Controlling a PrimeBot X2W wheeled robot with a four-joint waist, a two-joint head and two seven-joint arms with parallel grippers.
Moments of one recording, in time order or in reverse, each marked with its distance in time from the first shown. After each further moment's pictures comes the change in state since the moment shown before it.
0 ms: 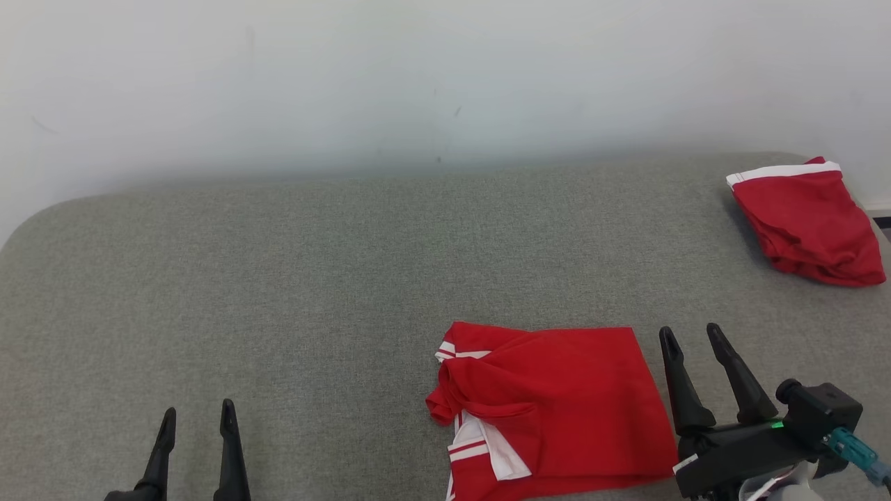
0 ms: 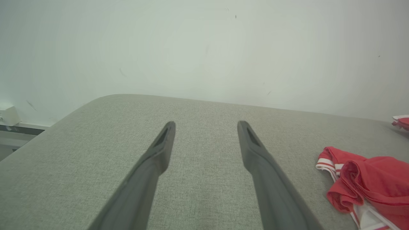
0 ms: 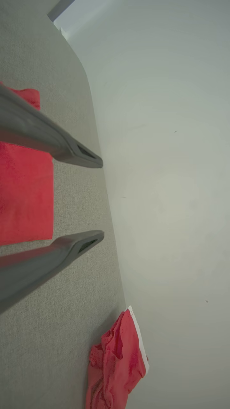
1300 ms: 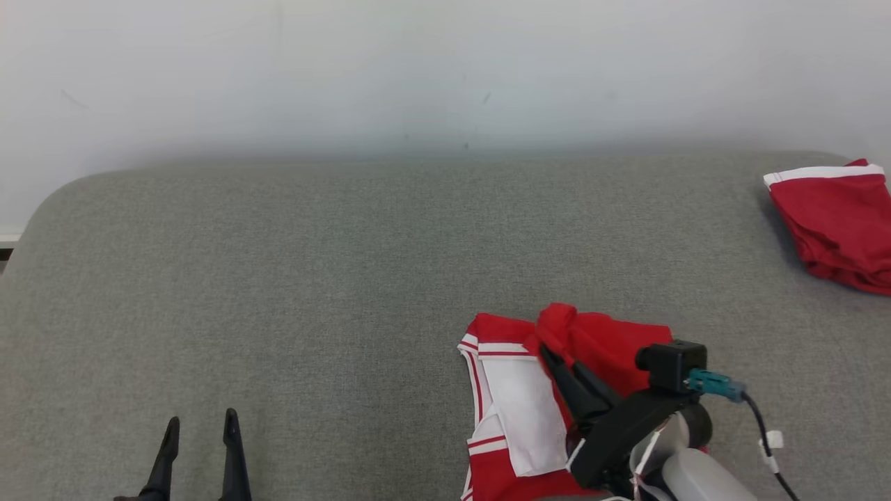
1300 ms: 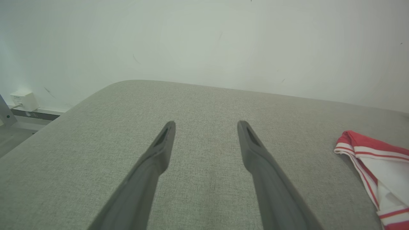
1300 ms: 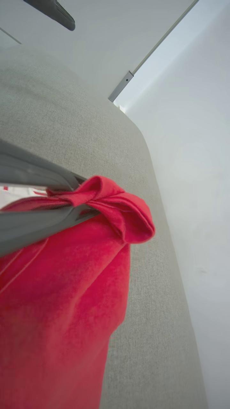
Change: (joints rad) left arm 0.017 0.001 0.009 0.017 0.014 -0.015 0.000; right arm -0.191 0.038 0.313 0.166 0.255 0.000 0.216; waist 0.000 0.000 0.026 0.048
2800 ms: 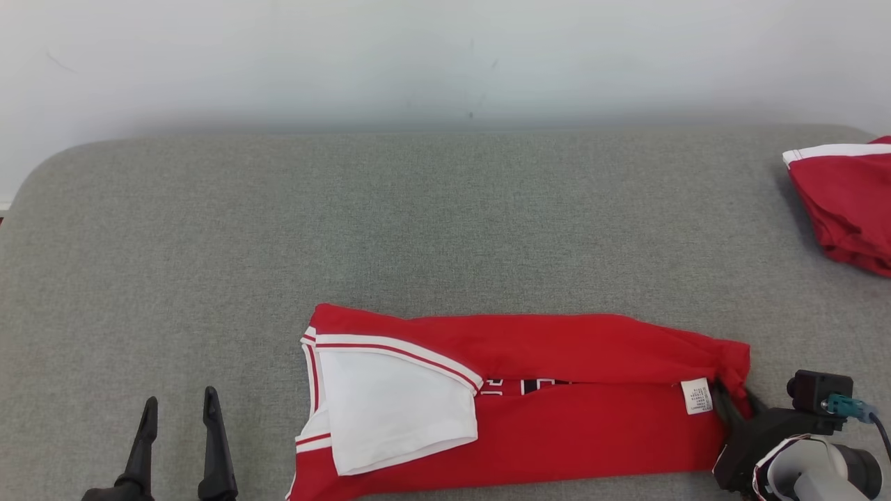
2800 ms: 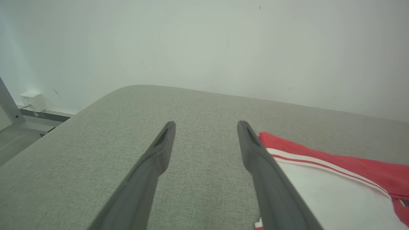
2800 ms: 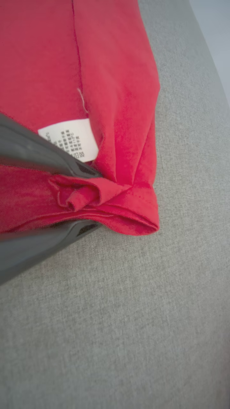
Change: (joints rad) left arm -0.011 0.039 -0.037 -0.084 -0.065 0.067 0.000; right arm -0.063 -0.132 -0.165 0.497 -0.051 0.000 -0.110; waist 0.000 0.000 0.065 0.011
